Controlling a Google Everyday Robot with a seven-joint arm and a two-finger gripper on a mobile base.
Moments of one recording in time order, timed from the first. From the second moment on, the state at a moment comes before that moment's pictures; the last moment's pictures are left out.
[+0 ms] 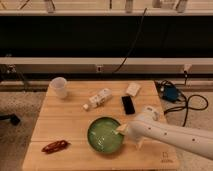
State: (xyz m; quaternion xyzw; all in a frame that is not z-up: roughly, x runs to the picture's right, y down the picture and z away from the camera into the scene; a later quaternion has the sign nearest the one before) arm 0.129 0.278 0.785 -0.24 -0.19 -0.39 0.87
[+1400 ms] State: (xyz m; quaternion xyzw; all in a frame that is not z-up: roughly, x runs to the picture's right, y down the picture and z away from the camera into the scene) arm 0.133 0.283 0.790 -0.26 -0.21 -0.39 0.86
